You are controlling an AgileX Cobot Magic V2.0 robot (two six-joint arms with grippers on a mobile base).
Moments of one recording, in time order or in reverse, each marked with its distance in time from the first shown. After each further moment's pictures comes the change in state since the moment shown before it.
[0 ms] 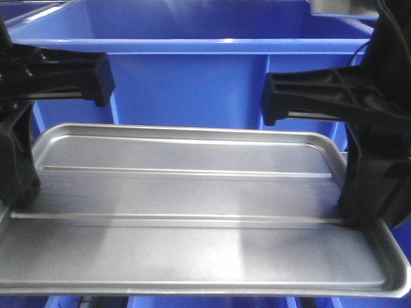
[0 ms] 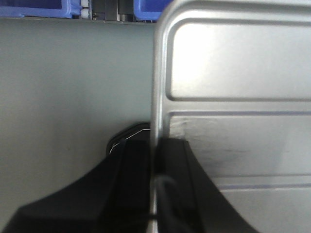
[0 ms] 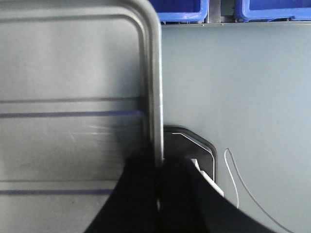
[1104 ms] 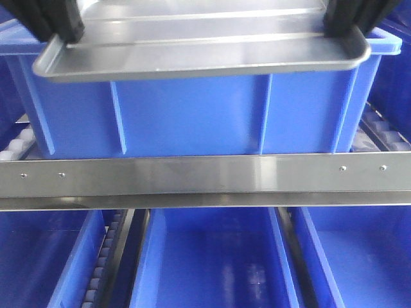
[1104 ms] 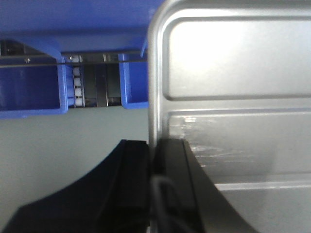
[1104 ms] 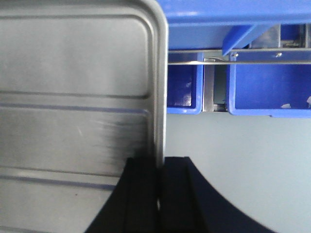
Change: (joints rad) left arm 0.275 0.137 -0.434 -0.021 0.031 0.413; right arm -0.214 0.072 -0.428 -0.057 0.144 -0.274
